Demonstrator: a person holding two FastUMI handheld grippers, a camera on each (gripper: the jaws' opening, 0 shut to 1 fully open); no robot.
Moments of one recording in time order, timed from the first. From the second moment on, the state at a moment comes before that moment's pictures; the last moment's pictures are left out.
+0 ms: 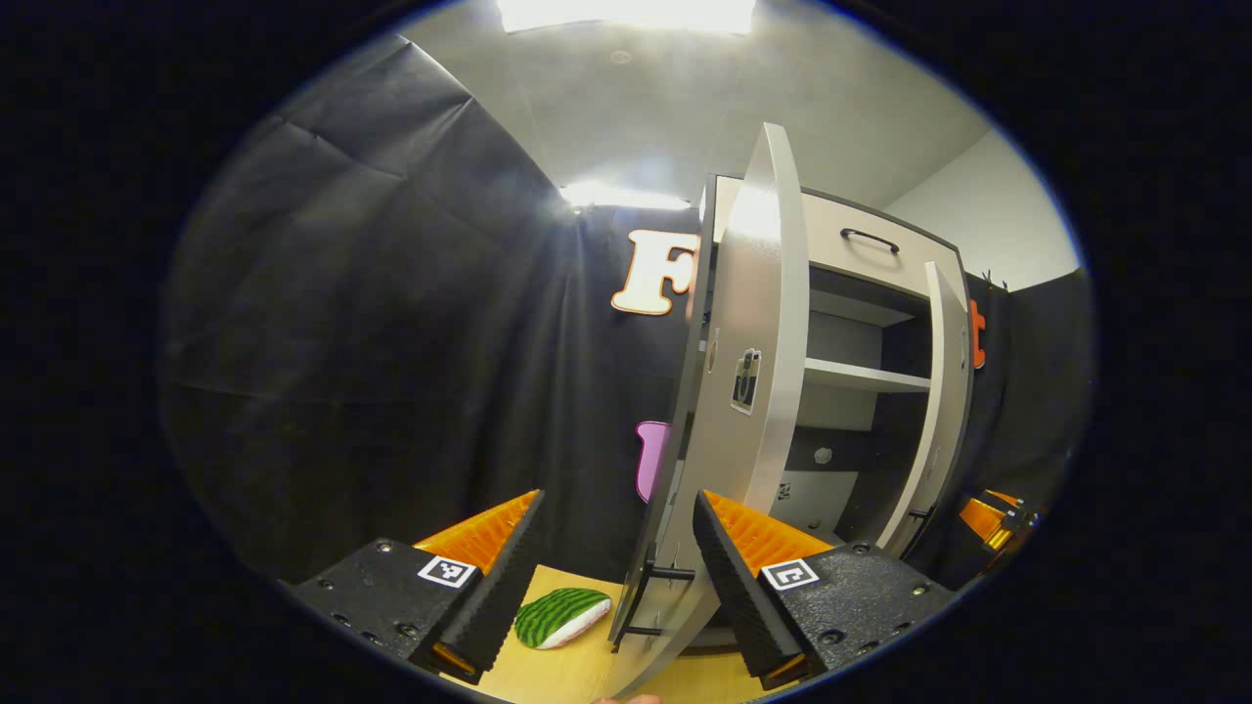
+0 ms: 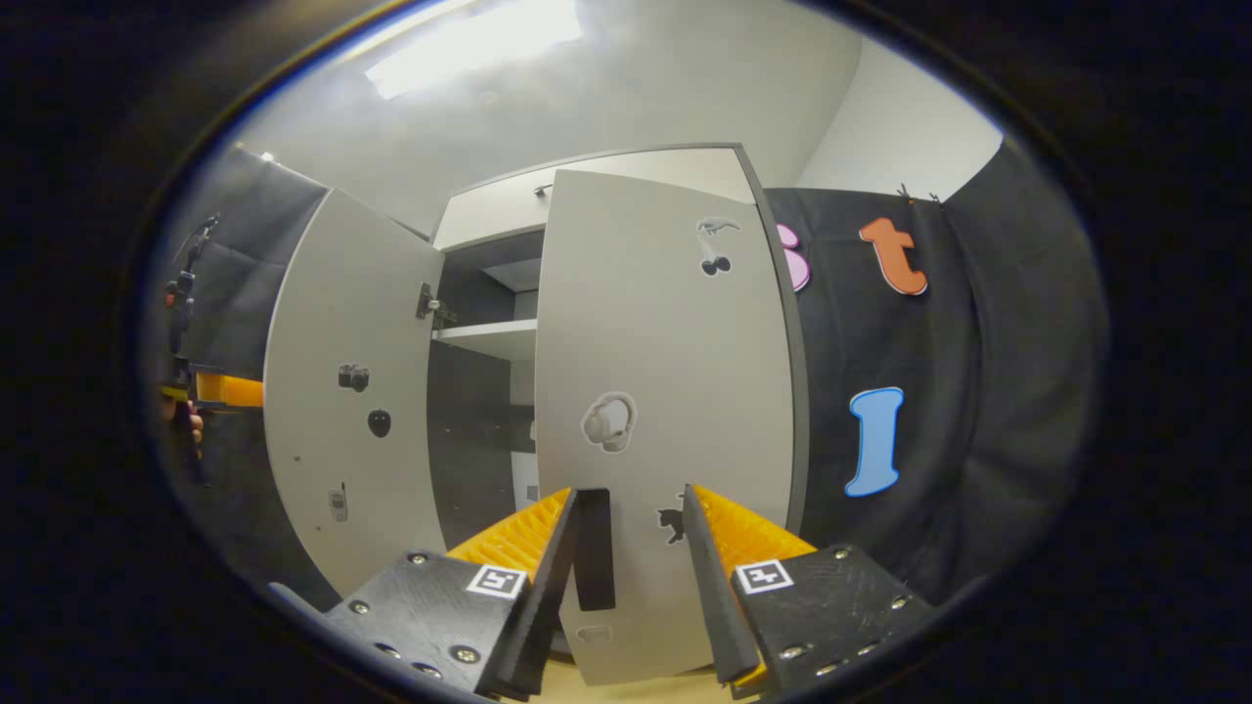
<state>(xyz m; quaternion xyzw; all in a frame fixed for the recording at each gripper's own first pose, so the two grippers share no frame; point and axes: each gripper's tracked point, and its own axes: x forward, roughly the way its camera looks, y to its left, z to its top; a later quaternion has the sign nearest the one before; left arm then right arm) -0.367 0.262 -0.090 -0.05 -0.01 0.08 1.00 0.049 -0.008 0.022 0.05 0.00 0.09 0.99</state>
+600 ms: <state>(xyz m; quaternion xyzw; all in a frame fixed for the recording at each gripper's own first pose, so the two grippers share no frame) -0.342 0.201 -0.094 -0.05 0.00 -0.02 1.00 0.031 -0.024 0.025 0.06 0.00 0.06 1.00</state>
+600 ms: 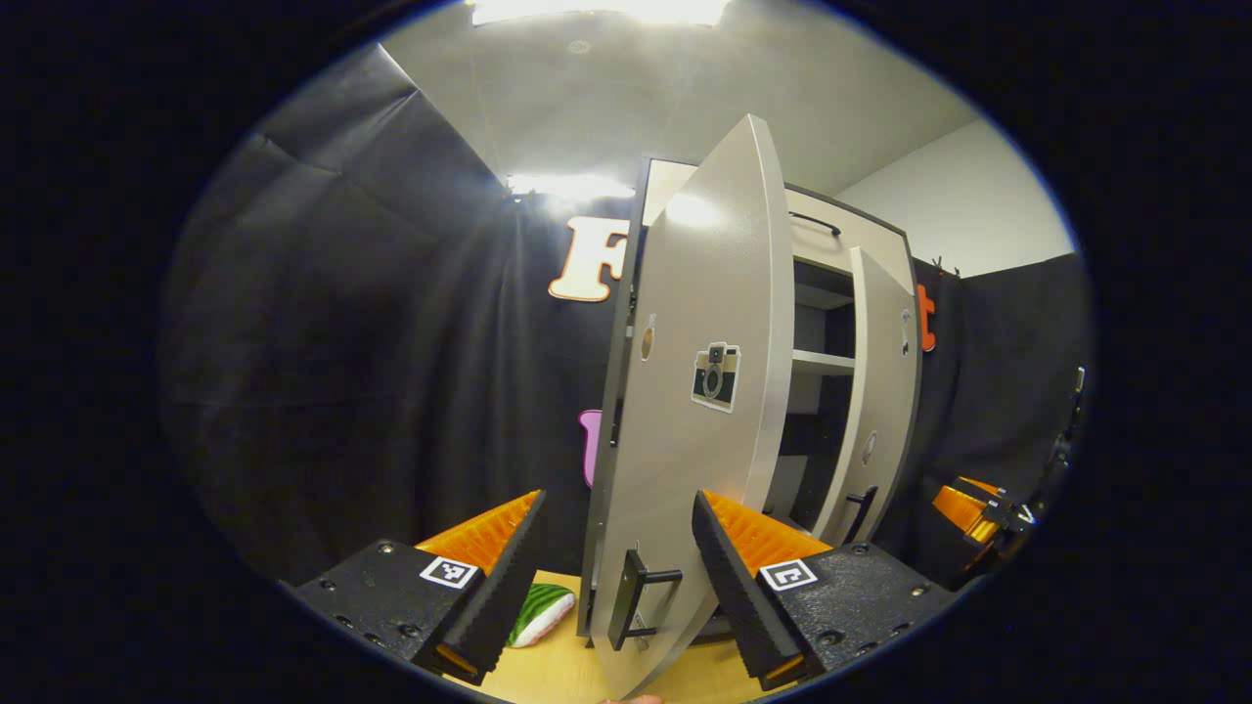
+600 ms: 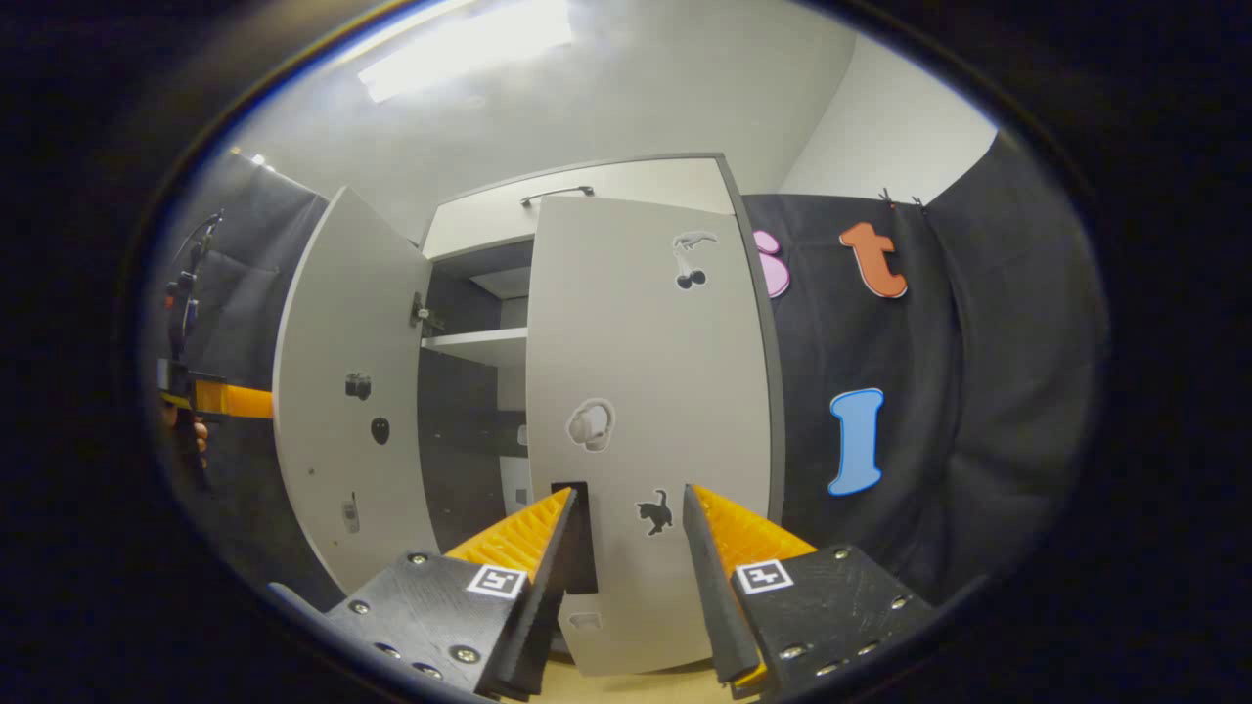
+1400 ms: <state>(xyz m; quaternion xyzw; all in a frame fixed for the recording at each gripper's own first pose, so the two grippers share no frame) -0.302 0.118 -0.100 -0.03 0.00 -0.11 0.99 0.006 -0.049 0.026 0.04 0.00 0.03 1.00</state>
